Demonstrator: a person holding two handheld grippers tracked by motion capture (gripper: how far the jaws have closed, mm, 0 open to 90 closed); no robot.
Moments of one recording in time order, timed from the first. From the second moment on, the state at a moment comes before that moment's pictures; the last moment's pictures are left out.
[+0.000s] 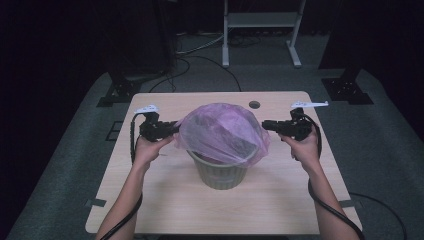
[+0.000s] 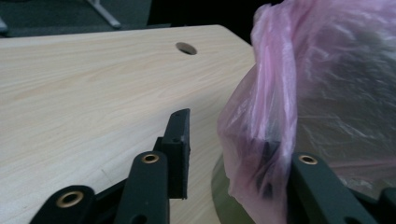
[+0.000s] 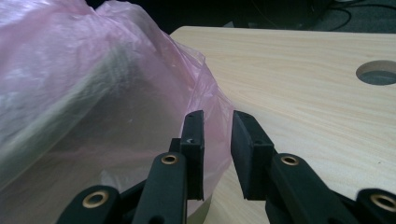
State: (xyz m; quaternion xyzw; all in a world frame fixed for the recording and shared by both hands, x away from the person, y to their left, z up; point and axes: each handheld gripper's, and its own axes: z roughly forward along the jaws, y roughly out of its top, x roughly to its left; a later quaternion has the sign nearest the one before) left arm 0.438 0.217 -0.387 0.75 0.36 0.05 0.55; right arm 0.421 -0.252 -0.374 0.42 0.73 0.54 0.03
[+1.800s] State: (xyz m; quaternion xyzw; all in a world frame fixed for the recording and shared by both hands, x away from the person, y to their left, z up) left arm 0.413 0.225 -0.427 0.75 0.34 0.02 0.57; right arm 0.390 -0.263 -0.370 0.36 0.73 0.58 0.03
